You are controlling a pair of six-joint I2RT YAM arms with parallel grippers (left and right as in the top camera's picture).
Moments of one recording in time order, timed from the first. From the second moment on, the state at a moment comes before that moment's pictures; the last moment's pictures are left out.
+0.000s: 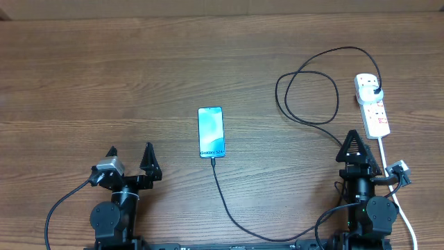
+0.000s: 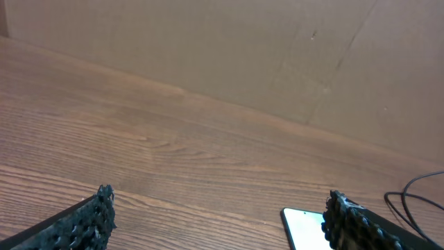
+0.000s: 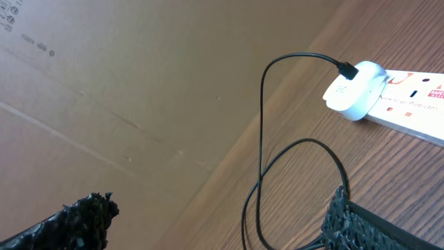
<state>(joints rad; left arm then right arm) 0.09 0.02 0.01 -0.07 0.11 -0.32 -0.13 0.02 0.02 -0.03 0.01 0.94</state>
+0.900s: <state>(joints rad) 0.09 0.02 0.01 -0.07 0.11 -0.32 -0.13 0.01 0.02 0.00 -0.05 0.61</state>
